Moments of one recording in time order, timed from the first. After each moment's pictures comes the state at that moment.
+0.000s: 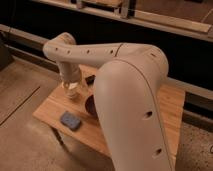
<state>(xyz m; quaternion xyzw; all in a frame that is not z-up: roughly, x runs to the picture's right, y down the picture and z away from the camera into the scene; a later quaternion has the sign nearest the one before) -0.131 -0.009 0.750 -0.21 0.27 0.65 0.69</state>
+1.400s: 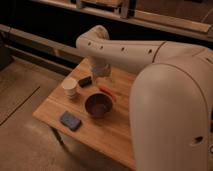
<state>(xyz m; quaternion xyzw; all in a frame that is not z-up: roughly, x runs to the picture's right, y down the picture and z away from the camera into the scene) -0.004 -0.026 0.739 -0.14 0.28 0.71 0.63</state>
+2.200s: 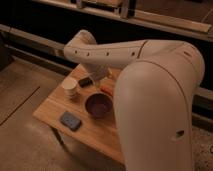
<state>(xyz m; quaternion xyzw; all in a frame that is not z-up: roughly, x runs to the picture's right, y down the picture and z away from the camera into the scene) 0.014 -0.019 0.727 -0.13 0.34 0.47 0.80</state>
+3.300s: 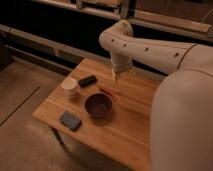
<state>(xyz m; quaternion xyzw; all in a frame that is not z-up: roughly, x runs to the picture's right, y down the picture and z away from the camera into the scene) 0.100 -0.054 0.741 -0.17 0.23 0.52 0.80</state>
